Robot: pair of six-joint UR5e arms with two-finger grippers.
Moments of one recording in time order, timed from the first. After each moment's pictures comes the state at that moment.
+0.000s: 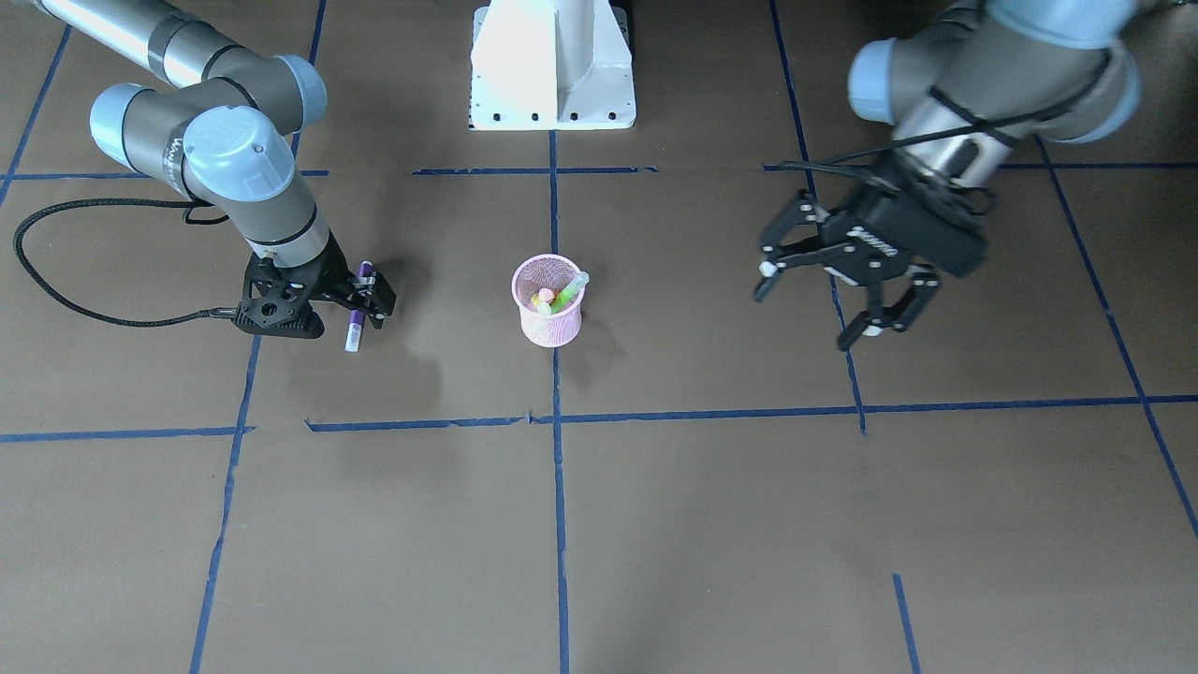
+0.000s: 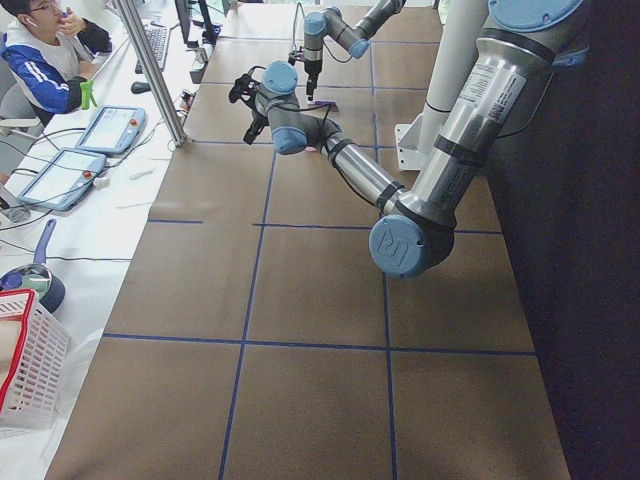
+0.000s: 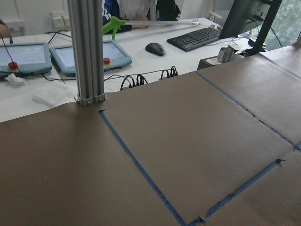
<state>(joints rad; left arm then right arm) -1.02 -1.99 -1.76 -2.18 -2.19 -0.77 0.67 -1.19 1.69 -1.41 1.97 1.20</state>
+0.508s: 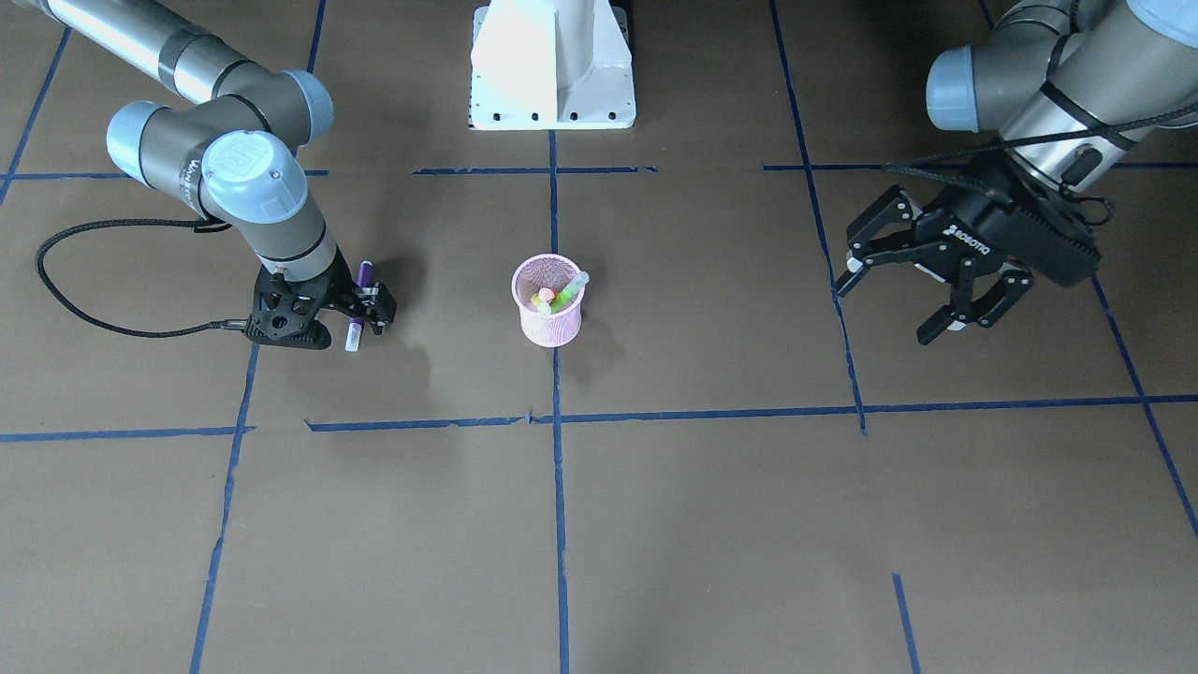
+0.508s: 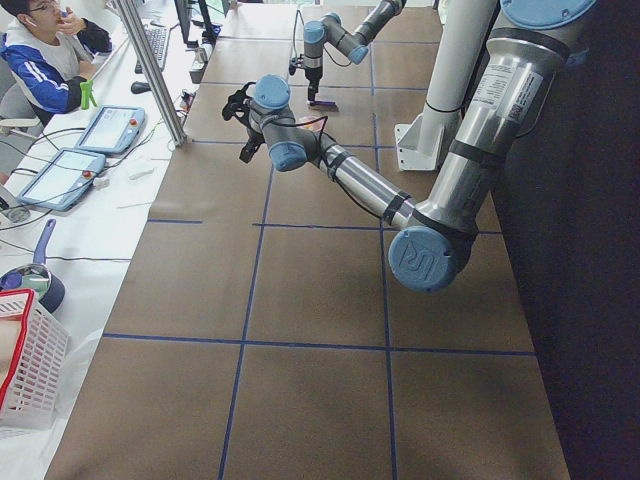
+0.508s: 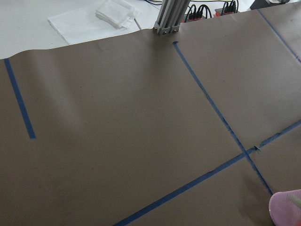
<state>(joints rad) -1.08 -1.90 -1.77 -2.17 -2.25 -0.65 0.65 -1.18 1.64 -1.41 1.97 1.20</state>
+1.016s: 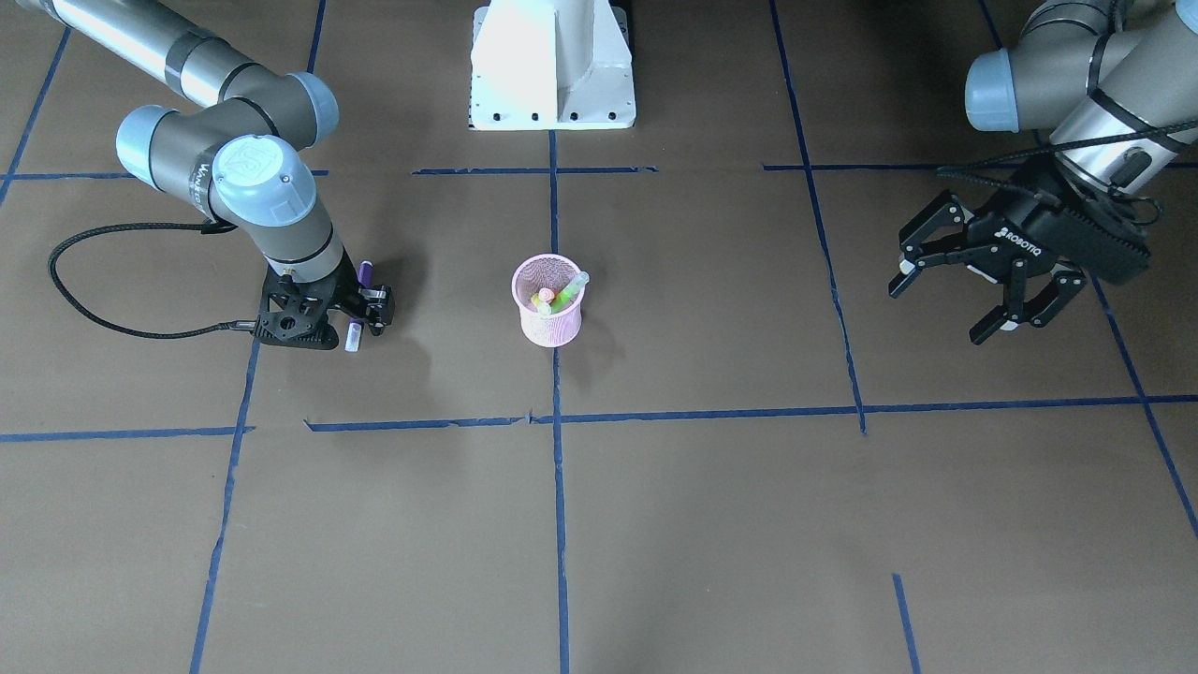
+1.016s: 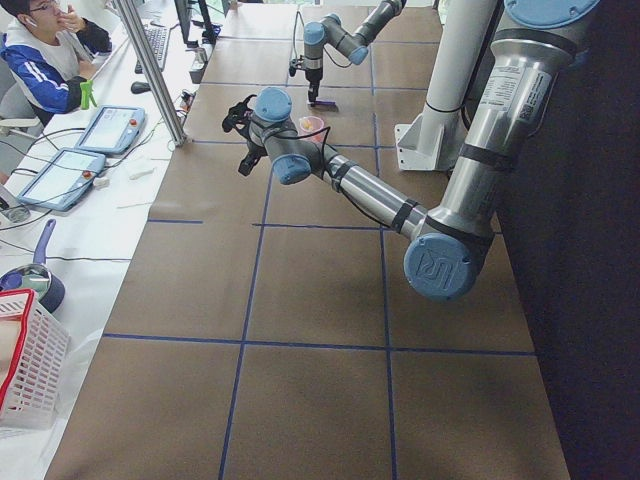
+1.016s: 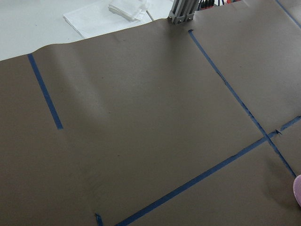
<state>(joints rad) -1.10 -1.85 -1.78 -2.18 -2.25 -0.60 0.65 -1.17 1.64 -1.41 1.97 1.20</state>
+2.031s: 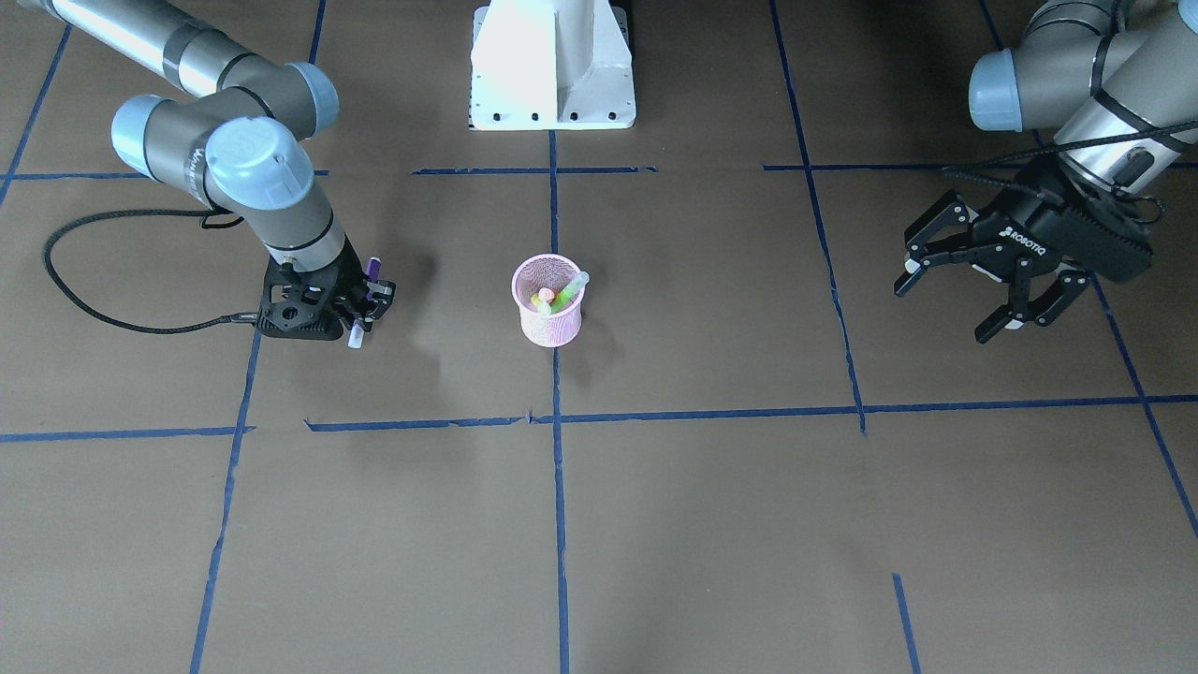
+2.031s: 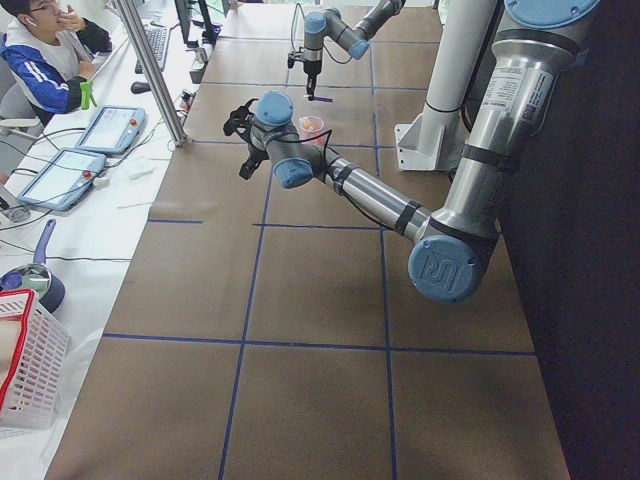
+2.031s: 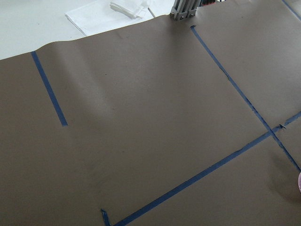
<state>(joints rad) -1.10 -1.84 -1.78 -2.18 -2.25 -0.59 0.69 -1.17 1.75 -1.31 1.97 1.20</state>
